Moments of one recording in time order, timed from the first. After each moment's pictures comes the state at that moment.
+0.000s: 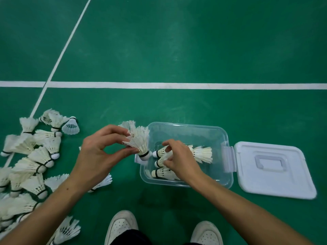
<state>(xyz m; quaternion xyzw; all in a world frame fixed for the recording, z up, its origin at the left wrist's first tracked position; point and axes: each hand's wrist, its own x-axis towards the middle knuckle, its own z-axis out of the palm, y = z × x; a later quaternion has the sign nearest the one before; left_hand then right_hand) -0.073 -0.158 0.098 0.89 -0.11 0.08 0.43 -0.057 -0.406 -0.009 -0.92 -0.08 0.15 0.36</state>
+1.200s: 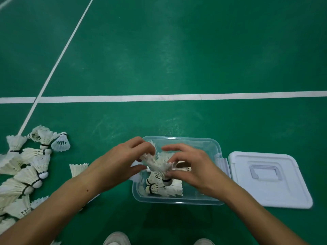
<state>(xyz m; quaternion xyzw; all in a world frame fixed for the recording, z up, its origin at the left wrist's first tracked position) -0.024 -0.190 0.088 0.90 -0.32 -0.08 0.28 -0.053 -0.462 0.073 -0.84 -0.18 0.14 0.49</state>
